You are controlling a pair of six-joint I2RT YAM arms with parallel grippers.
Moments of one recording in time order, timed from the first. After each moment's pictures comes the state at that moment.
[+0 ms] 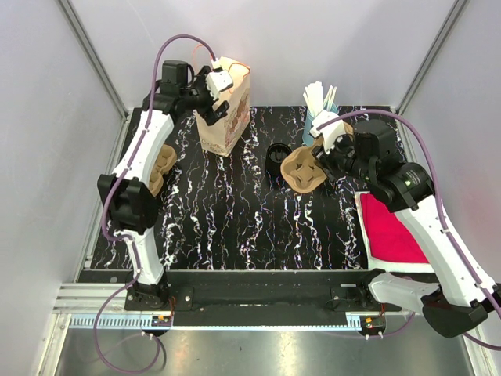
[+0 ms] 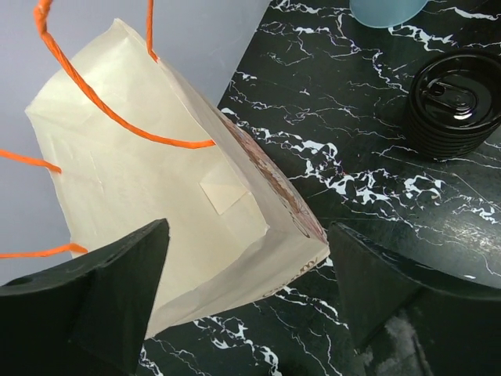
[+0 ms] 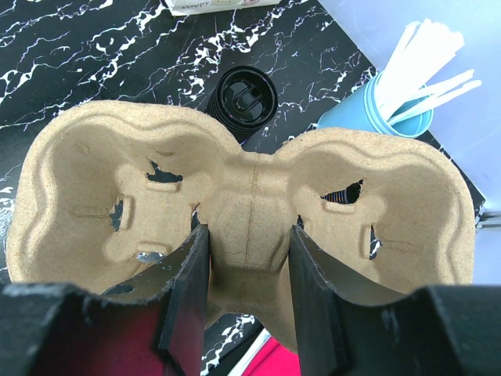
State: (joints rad) left arm -0.21 1.94 2.02 -0.60 0.57 0.75; right arm 0.52 1.12 1.47 -0.82 -0.05 -0.40
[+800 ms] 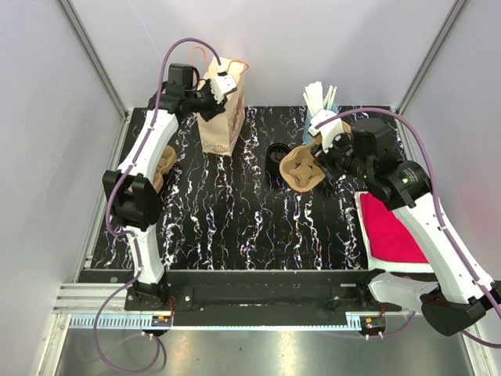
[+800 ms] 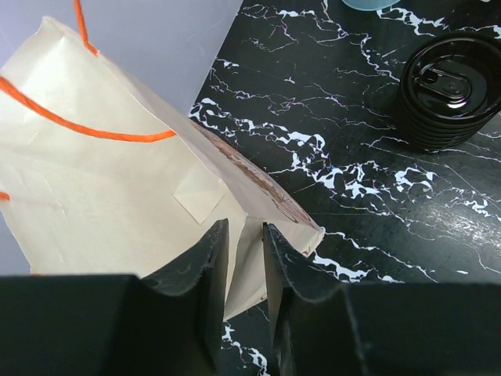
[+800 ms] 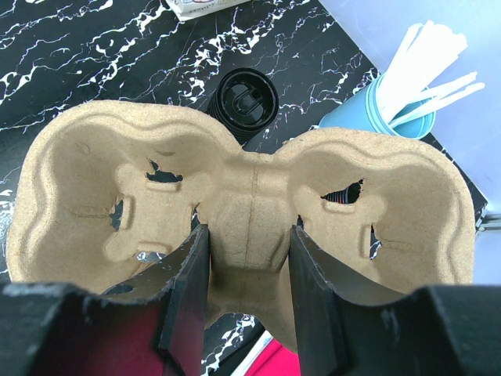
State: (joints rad) left arm -0.22 1.99 2.04 -0.63 0.57 0.76; right arm 0.52 1.14 1.47 -0.81 -0.05 -0.40
